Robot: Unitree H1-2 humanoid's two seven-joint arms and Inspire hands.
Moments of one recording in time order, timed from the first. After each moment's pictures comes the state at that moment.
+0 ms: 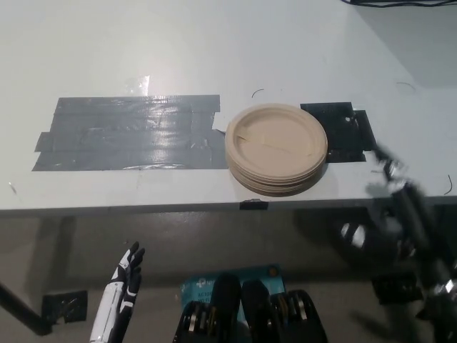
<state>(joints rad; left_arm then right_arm) 0.04 0.11 -0.05 0.23 0.20 -0.39 0.07 -0.23 -0.31 0.14 -0.19 -0.50 -0.08 -0.04</state>
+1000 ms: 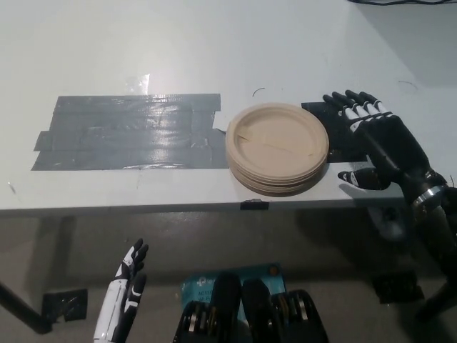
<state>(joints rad) 0.02 0.11 -0.07 0.25 0.22 -0.43 0.09 -0.55 -0.44 0.34 0.17 -0.75 -0.11 0.02</state>
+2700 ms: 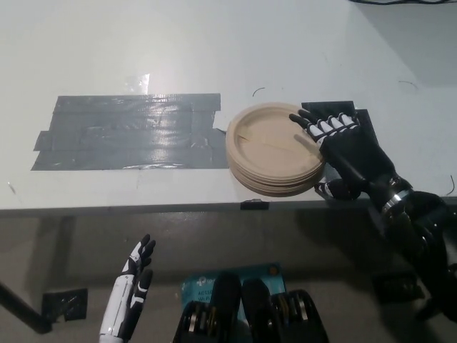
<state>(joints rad) 0.01 0.11 -0.09 0.26 0.20 -0.43 0.09 -0.58 -0.37 0.40 0.28 -0.86 -0.17 0.00</state>
